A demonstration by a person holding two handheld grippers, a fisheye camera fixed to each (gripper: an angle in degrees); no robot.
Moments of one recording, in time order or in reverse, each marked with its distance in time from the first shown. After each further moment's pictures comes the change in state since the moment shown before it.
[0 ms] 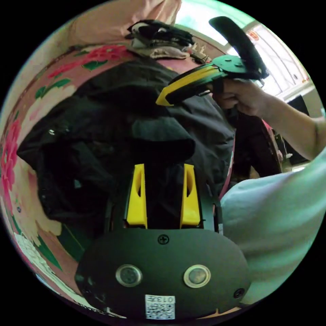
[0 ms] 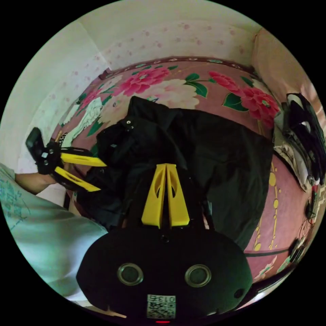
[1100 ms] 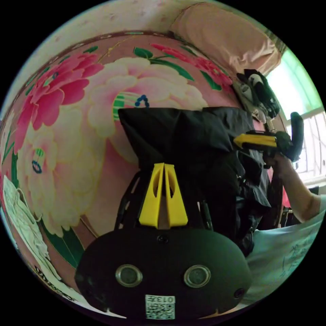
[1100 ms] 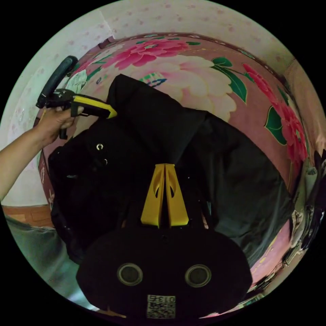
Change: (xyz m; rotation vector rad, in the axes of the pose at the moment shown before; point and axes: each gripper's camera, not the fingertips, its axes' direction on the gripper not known) left arm -0.251 0.047 -0.082 0.095 -0.070 -0.546; right arm -0.034 -0.122 0.056 -0.139 0.071 -0.120
